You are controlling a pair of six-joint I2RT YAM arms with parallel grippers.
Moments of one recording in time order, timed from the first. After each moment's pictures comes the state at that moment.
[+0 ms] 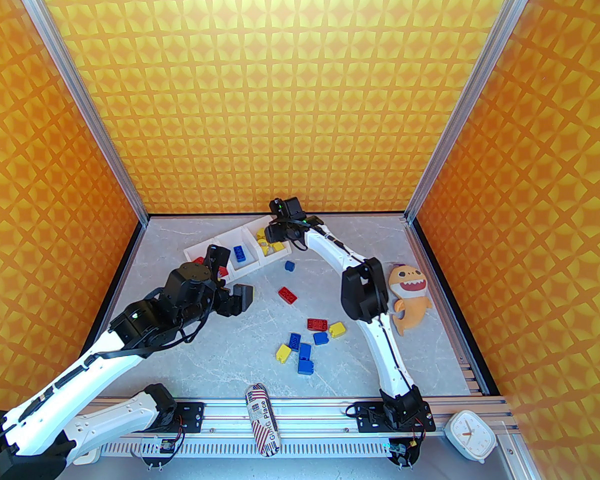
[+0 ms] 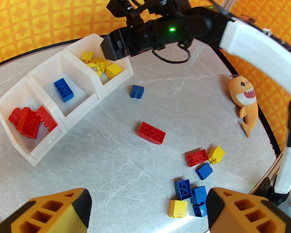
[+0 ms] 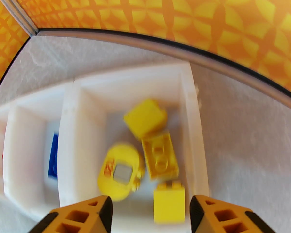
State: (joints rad) left arm -0.76 0.99 1.08 -0.68 -0.10 -0.41; right arm 0.48 2.34 2.10 -0.58 -0.09 0.09
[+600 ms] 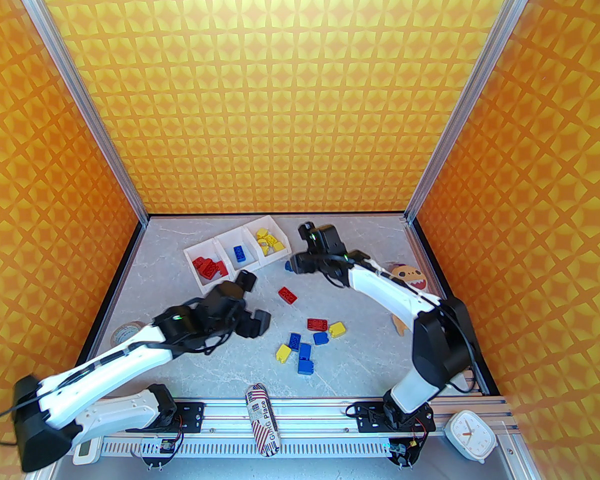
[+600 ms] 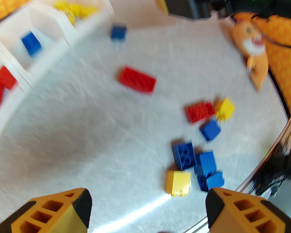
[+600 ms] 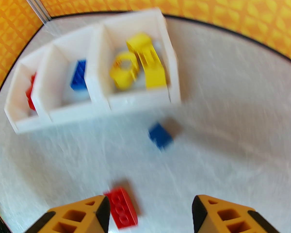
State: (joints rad) left arm -0.90 1.18 0.93 -0.64 -0.07 -0.48; right arm 0.48 1.61 1.17 -0.37 -0.02 0.16
